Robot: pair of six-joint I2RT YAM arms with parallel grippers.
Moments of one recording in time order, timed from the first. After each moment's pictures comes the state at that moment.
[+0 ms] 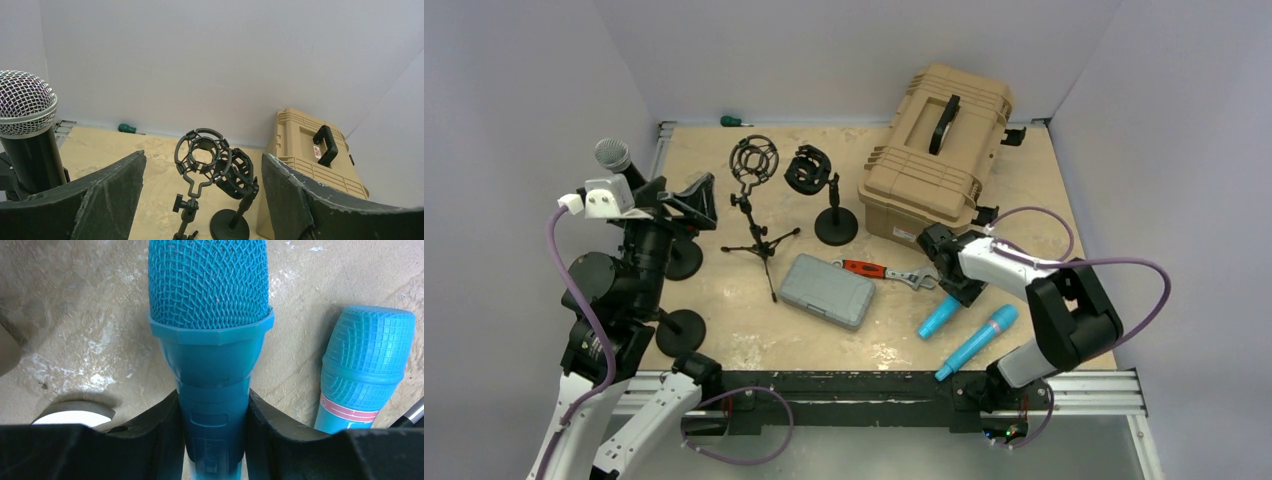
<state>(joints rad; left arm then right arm) -0.41 0.55 1.04 -0.24 -0.33 -0.22 0.49 1.50 0.79 -0.84 0.56 1.32</state>
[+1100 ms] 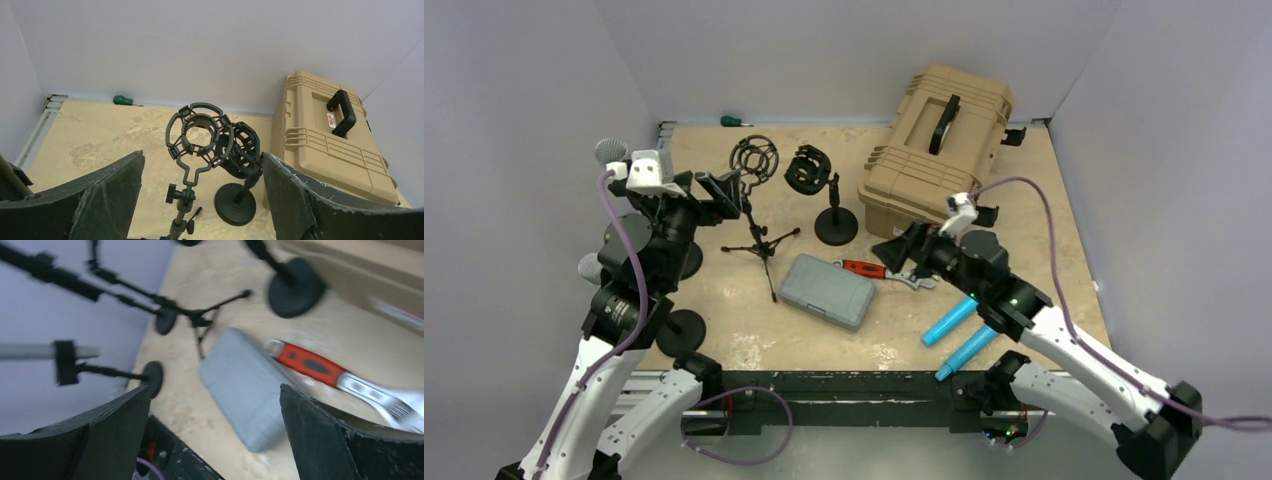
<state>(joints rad) -0.41 0.69 1.05 -0.27 -0.29 -0.22 0.67 0.79 0.65 -0.18 0.05 0.78</state>
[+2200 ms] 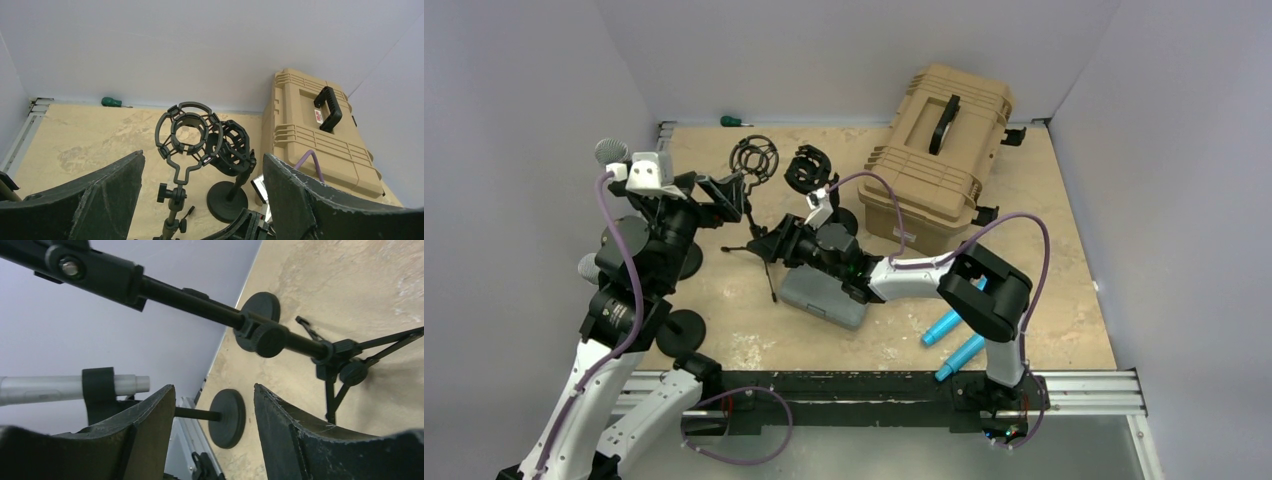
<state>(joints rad) -0.41 0.68 1.05 -0.27 -0.24 -0.23 1.03 1.91 1.10 0.74 0.04 1.06</state>
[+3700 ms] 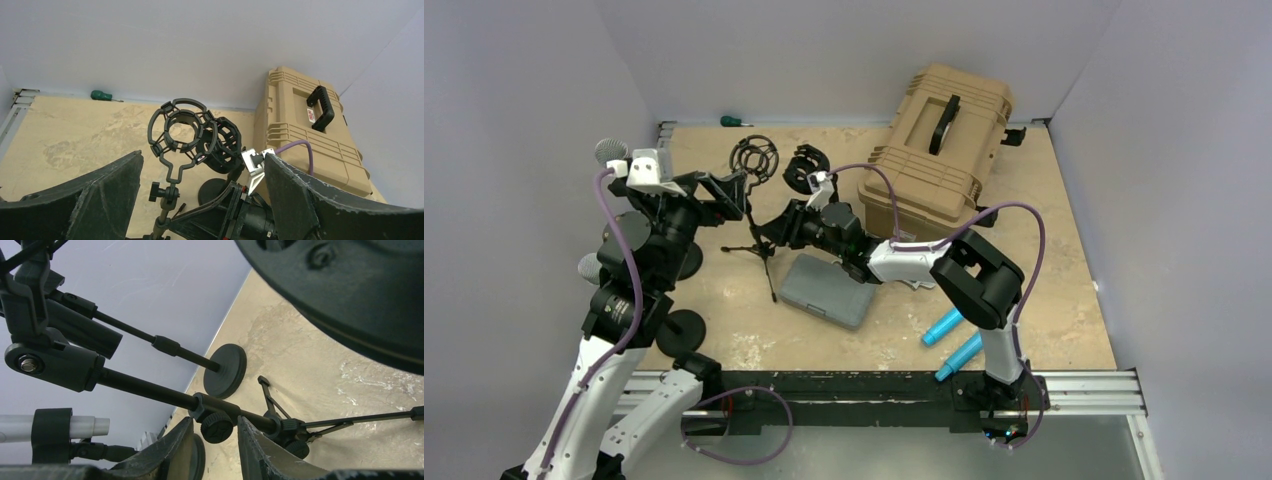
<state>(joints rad) -0.38 0.70 1.05 -0.28 -0.19 -0.29 0.91 2.00 1.19 0.71 -0.08 0.88</state>
